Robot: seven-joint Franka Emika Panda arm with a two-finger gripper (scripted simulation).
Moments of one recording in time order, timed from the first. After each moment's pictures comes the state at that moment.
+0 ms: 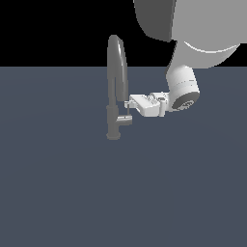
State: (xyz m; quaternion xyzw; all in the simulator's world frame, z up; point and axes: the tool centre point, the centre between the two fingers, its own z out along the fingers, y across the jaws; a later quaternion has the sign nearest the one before) arm 0.099 -0.011 0.139 -0.55 0.45 0.55 0.45
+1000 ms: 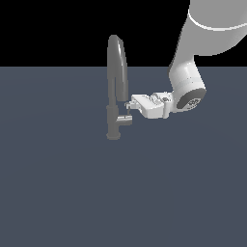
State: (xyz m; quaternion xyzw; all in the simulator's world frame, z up) arm 0.072 -0.017 0.145 -0.55 0.45 0.54 0.45
